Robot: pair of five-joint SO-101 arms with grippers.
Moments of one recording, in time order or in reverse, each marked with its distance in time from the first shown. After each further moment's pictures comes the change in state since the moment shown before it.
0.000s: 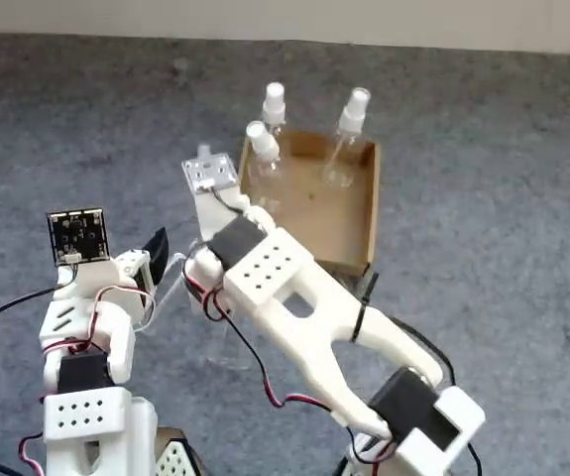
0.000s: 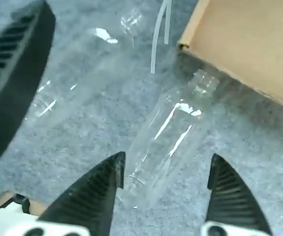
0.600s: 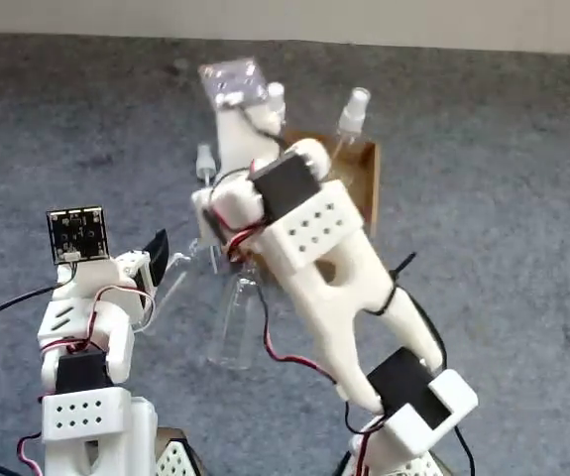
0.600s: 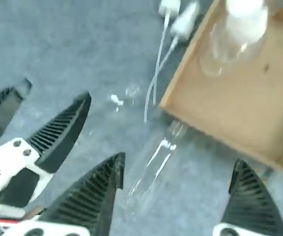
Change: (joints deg) left arm 0.0 0.0 -1.5 3.2 0.0; right arm 6.9 5.3 -35.1 20.6 4.5
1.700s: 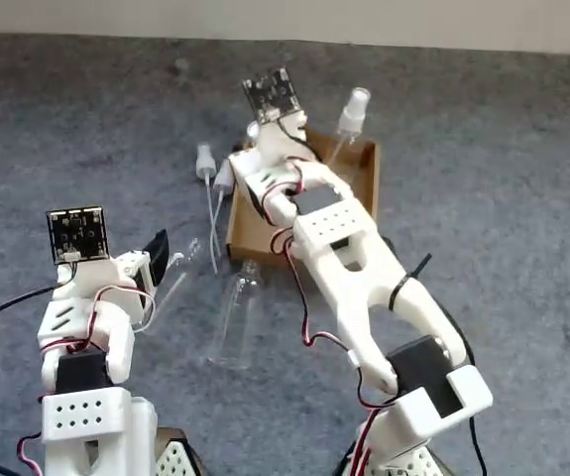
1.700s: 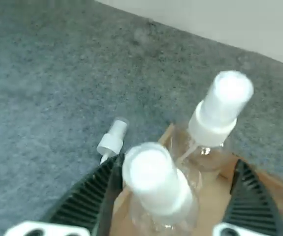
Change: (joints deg) left arm 0.0 0.0 0.0 0.0 0.0; right arm 14.3 0.1 39.3 -75.2 23.8
